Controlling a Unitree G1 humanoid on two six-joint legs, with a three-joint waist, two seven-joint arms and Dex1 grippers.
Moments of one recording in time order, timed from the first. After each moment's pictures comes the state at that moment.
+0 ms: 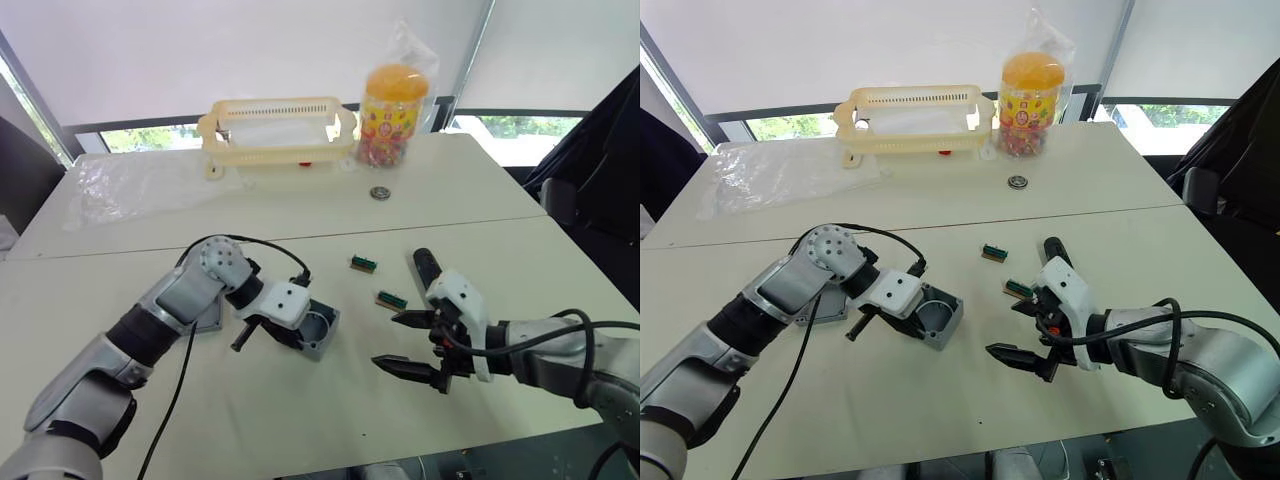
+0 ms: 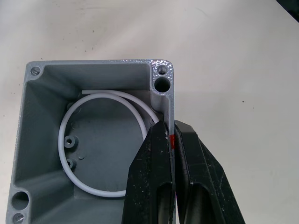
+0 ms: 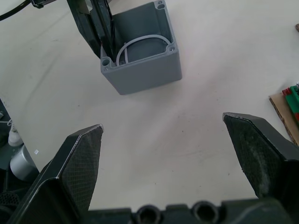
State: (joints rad) left arm -0.81 0.68 -0.55 0.08 -0.05 0.12 -1.59; right arm -0.23 -0.88 -0.09 -0.76 0.93 1.19 0.51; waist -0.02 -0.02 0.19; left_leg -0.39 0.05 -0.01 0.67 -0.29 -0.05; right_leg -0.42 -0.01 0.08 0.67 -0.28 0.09
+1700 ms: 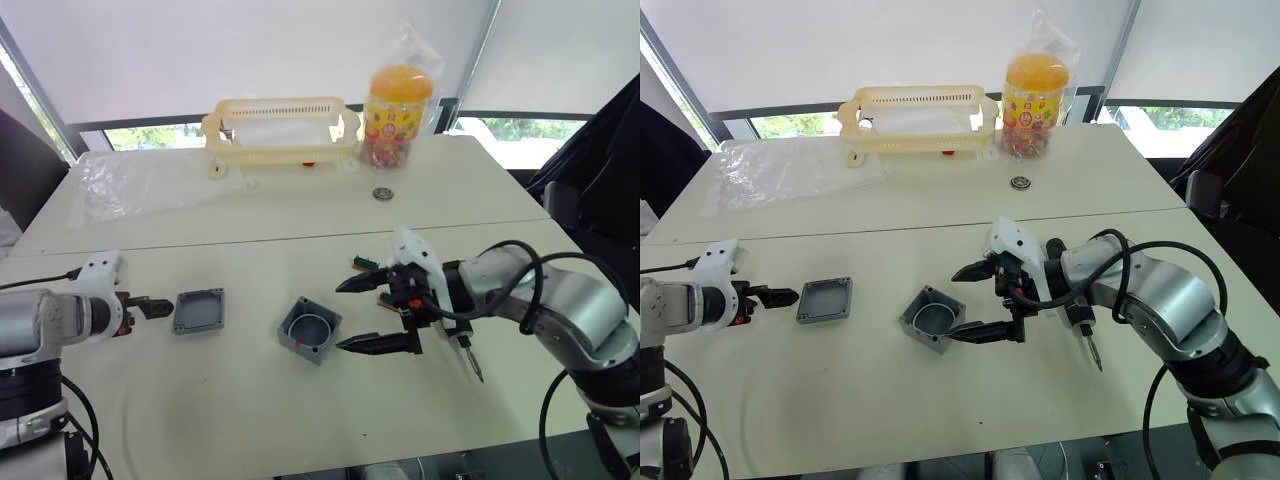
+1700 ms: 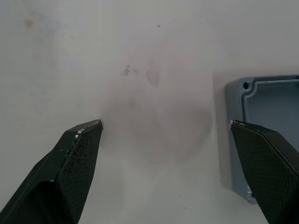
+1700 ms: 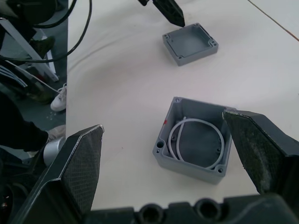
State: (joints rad) left arm -0.47 0.72 0.43 -0.10 -0.37 1.61 -0.44; right arm -0.63 -0.84 0.22 -0.53 0.73 0.91 0.94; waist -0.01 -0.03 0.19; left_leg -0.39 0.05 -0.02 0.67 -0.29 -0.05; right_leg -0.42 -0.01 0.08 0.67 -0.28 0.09
